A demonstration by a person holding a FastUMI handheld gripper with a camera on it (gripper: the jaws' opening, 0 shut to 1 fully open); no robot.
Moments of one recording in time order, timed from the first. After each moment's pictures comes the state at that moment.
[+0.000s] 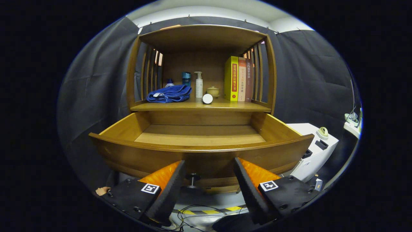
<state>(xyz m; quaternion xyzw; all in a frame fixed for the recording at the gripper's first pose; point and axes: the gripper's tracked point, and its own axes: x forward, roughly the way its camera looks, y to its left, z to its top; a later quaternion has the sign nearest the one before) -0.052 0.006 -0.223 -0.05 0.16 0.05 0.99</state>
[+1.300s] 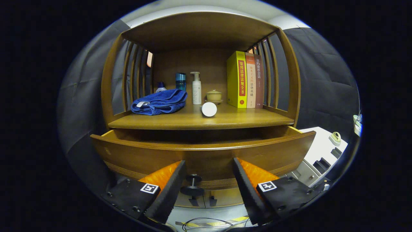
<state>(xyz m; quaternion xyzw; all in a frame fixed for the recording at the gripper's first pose) 0.091 0.032 -0.218 -0.03 0.15 0.04 0.99</state>
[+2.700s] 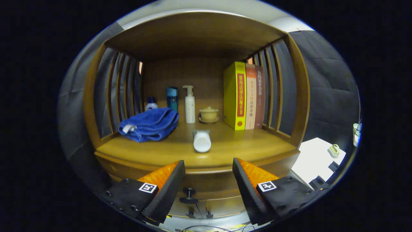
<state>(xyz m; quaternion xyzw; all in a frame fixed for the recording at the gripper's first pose) 0.149 0.022 -0.119 -0.01 0.10 0.04 0.99</state>
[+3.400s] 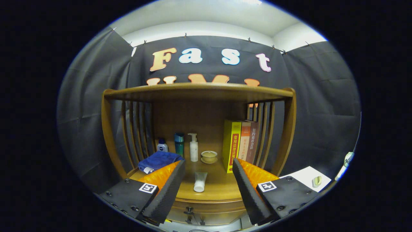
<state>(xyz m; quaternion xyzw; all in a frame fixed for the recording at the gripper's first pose) 0.105 0.001 0.078 -0.04 0.05 0.07 1.00</state>
